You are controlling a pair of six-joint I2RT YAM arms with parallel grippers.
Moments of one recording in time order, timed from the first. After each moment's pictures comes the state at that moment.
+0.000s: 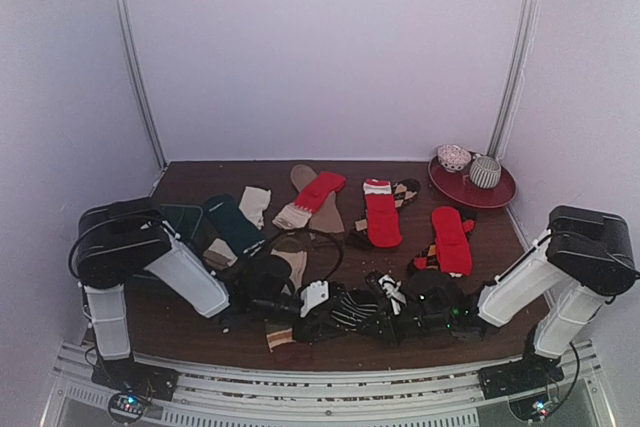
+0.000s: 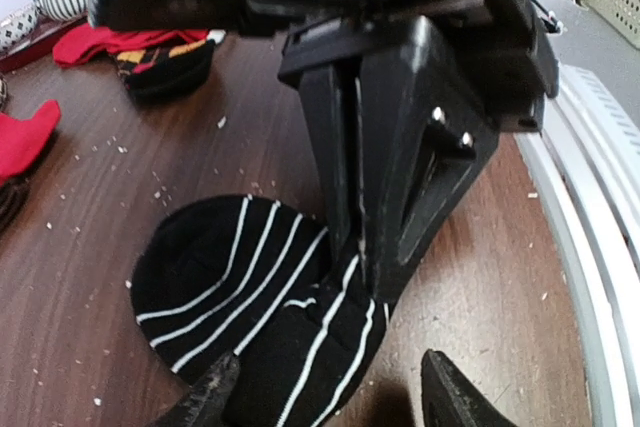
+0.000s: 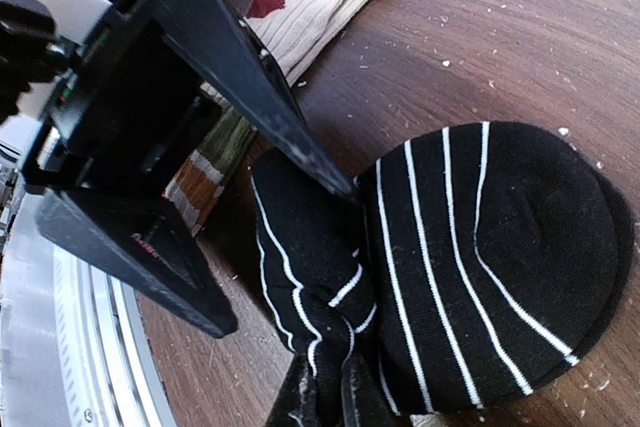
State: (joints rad) left arm -1.07 1.96 0.69 0.80 0.43 0.23; right arm 1.03 1.65 0.34 0.70 -0.24 0.51
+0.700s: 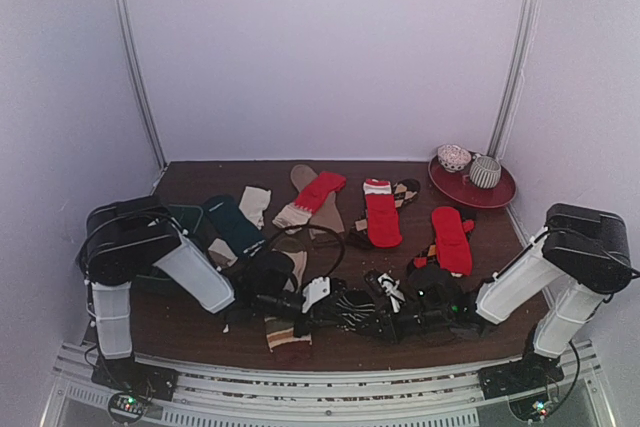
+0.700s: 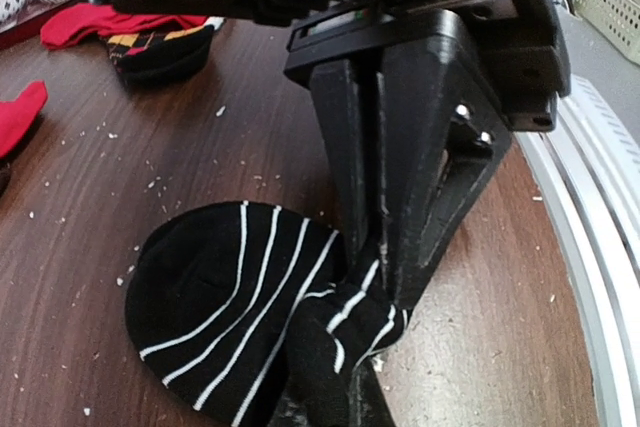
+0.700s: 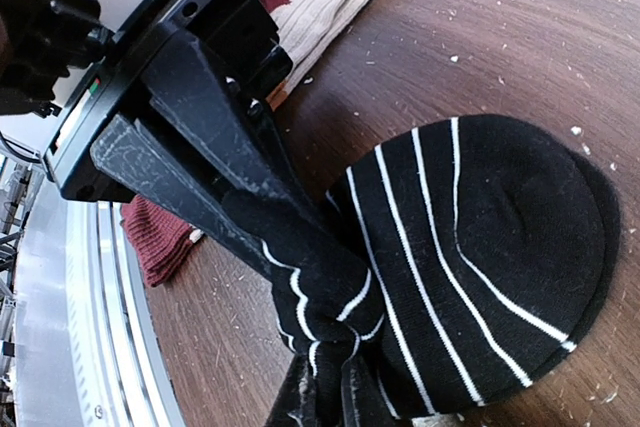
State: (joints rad) left arm -1.04 2.02 0.73 0.78 0.50 0.19; right arm 1.00 1.67 0.36 0.70 -0.30 0.51
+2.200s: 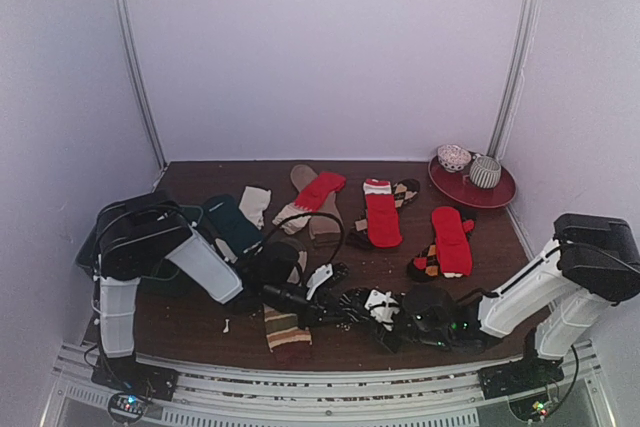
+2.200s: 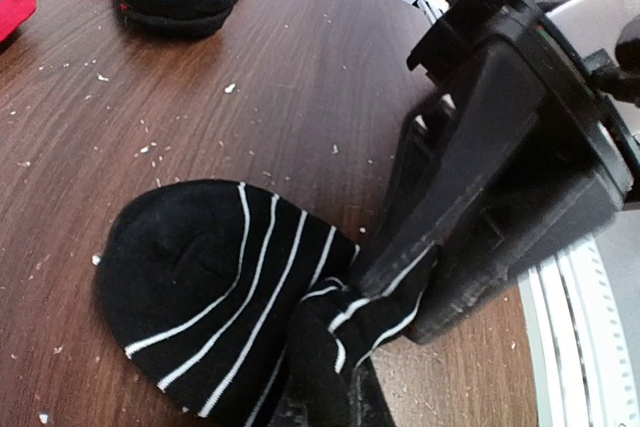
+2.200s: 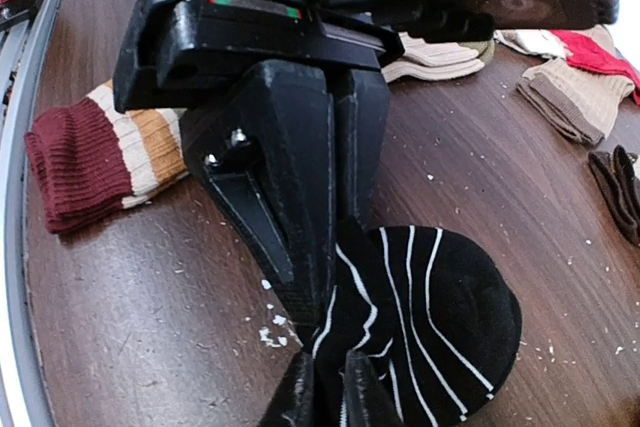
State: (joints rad) left arm -0.98 2.09 0.82 0.71 0.66 -0.09; right arm 1.19 1.61 0.36 0.71 0.17 -0.05
